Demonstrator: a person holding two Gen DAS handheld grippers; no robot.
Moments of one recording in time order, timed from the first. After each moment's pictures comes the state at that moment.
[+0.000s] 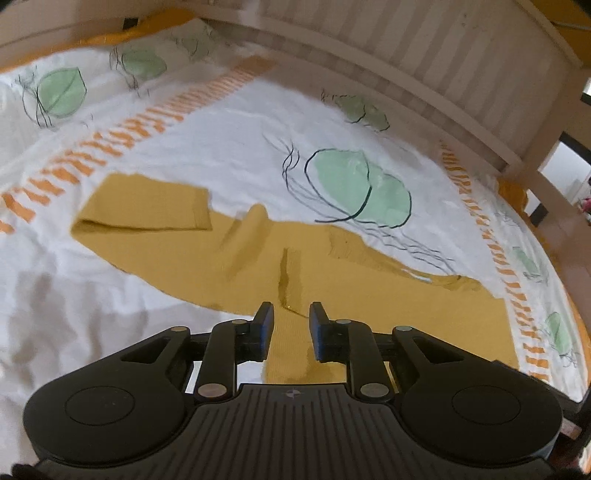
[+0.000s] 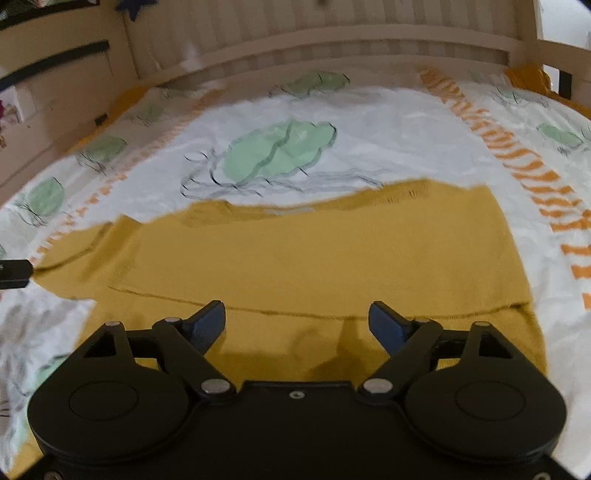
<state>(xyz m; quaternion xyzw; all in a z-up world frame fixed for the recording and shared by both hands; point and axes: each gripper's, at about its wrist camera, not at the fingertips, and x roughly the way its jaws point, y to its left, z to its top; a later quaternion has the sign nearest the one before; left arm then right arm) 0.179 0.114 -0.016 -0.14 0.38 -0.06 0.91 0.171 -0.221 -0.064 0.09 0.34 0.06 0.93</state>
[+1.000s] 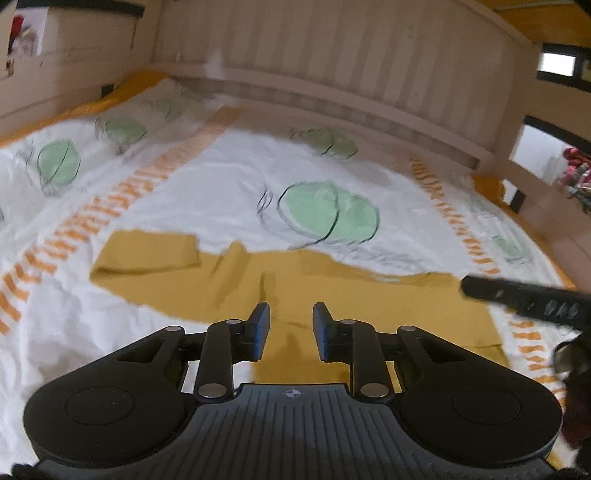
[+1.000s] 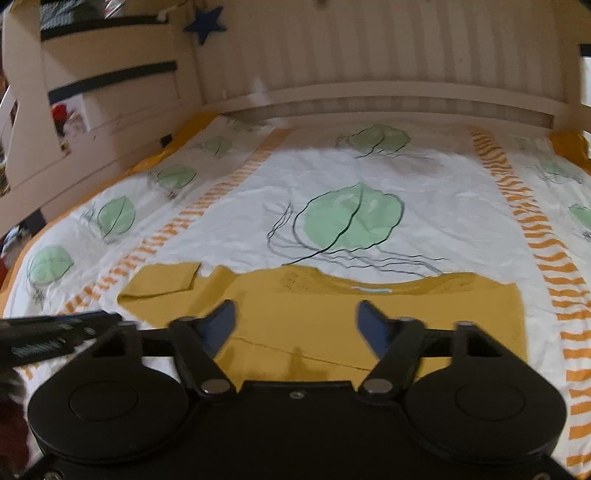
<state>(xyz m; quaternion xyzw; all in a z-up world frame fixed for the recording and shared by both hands) 0.131 0.084 0.005 -0.08 0.32 -0.08 0.94 0.143 -0.169 0.040 0.05 0.30 0.13 0.94</state>
